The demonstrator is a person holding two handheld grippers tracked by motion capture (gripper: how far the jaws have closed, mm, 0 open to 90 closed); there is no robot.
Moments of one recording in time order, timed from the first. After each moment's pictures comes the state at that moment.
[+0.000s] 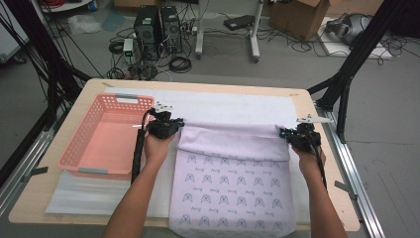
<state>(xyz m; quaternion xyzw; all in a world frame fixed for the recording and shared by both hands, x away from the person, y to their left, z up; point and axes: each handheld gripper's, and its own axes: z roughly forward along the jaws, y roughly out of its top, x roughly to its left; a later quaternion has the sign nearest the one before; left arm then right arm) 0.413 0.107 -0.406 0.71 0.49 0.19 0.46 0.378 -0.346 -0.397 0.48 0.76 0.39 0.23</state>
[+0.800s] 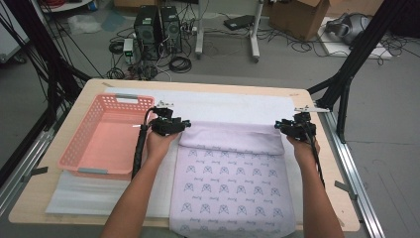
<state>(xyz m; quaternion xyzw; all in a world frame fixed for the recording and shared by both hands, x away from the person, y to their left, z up) 0.428 0.104 -0.425 0.73 0.50 0.13 0.46 0.412 -0.344 -0.400 0.52 0.73 0.40 0.20</state>
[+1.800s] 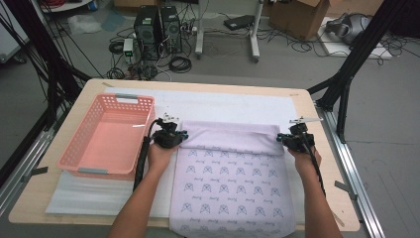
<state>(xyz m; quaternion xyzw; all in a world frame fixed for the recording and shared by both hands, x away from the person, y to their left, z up) 0.400 0.096 -0.442 0.75 0.47 0.16 0.43 0.388 -0.341 -0.418 0.51 0.77 0.33 0.19</state>
